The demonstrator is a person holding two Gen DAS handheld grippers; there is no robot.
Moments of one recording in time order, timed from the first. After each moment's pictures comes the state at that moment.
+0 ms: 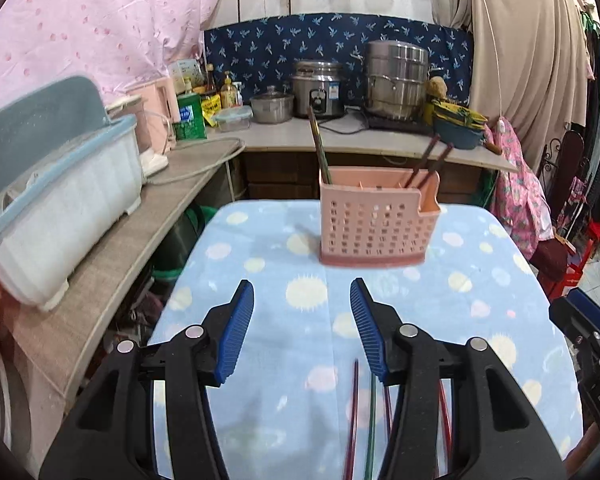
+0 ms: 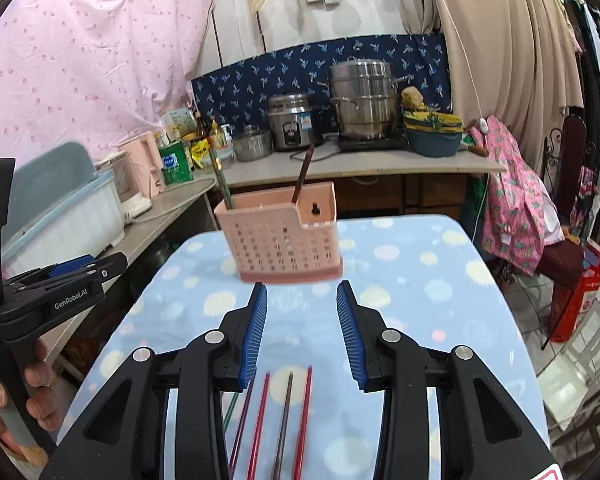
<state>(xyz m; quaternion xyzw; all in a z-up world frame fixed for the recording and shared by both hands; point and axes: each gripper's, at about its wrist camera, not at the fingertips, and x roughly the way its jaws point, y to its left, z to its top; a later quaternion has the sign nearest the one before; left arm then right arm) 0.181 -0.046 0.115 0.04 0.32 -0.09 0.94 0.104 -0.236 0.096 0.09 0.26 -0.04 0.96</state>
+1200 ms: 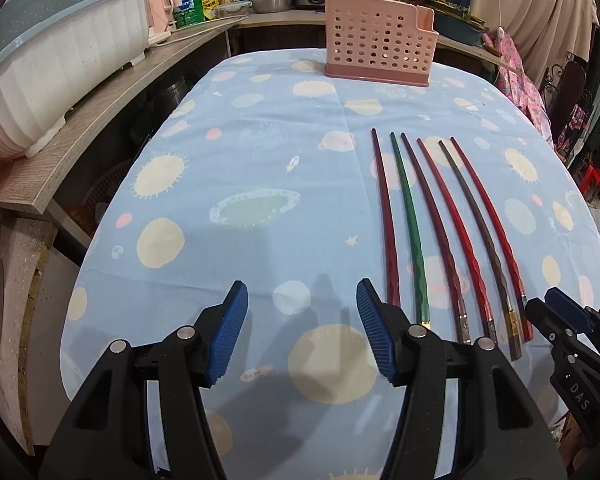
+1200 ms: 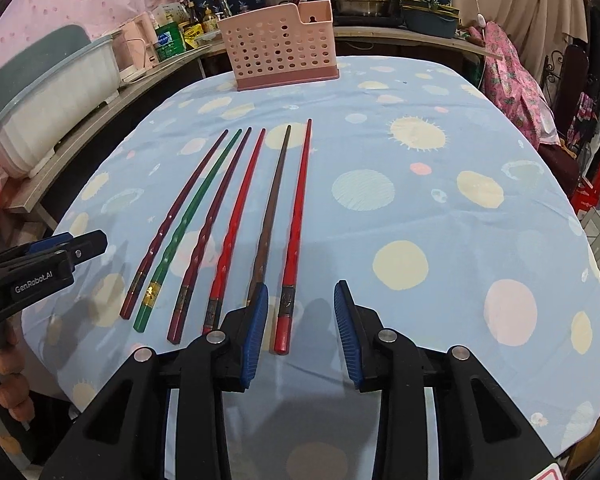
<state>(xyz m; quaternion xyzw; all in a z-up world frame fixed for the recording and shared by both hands) 0.072 -0.007 -0.025 0.05 0.46 -0.09 0.88 0.011 -0.193 -0.048 0.09 0.43 -0.04 0.90</state>
